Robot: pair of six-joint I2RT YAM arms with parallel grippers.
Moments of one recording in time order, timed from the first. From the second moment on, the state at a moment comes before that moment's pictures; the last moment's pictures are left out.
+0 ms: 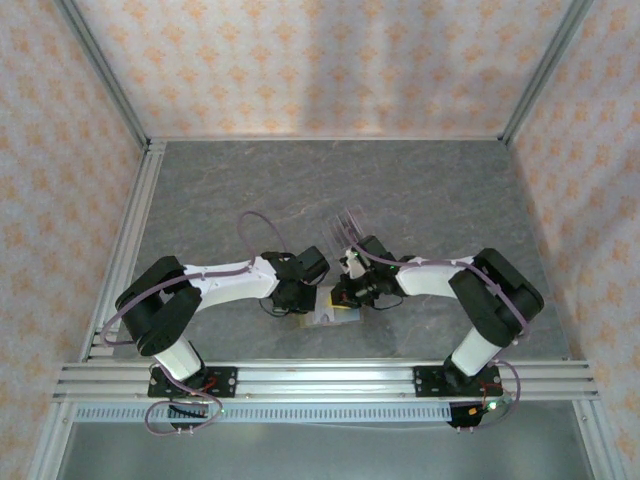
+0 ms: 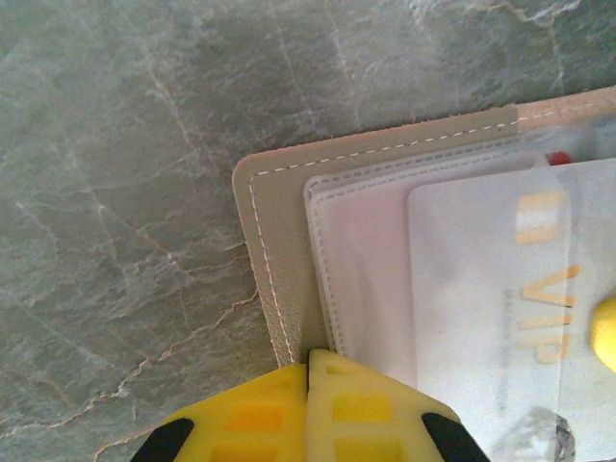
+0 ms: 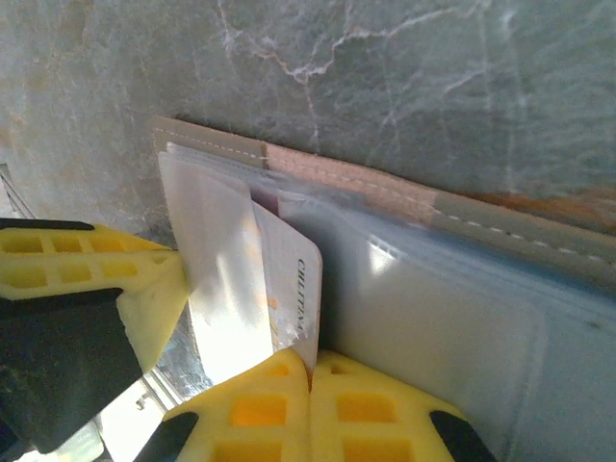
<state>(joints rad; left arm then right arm) -0.84 1.64 0.92 -0.67 0.03 -0.86 0.69 1.64 0.68 -0.10 -0.64 0.74</state>
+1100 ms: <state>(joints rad) -0.85 1.63 0.90 -0.65 0.02 -0.86 0.77 1.36 0.89 -0.53 -0.23 0.68</state>
